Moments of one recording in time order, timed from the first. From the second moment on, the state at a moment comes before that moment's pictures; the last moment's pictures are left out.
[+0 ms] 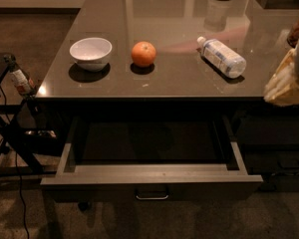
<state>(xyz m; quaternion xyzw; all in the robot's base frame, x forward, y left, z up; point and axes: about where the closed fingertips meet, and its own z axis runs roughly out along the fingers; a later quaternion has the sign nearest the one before) 0.415 -0.228 0.973 -0.59 0.79 -0.06 0.17</state>
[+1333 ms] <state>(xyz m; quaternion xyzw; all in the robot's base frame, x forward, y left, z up) 0.388 -0.244 0.865 -0.57 0.81 -0.01 0.13</state>
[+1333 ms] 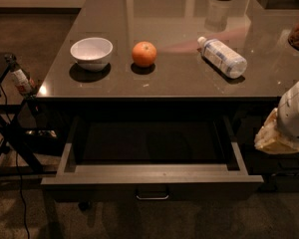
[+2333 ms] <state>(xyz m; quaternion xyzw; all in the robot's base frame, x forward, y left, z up) 0.330 -0.206 0.747 -0.55 0.82 0.08 0.09</state>
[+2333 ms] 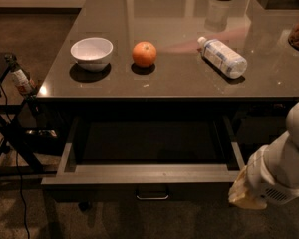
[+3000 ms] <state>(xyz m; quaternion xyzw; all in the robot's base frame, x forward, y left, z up) 0.313 -0.197 0.710 -0.55 0.83 0.10 0.06</state>
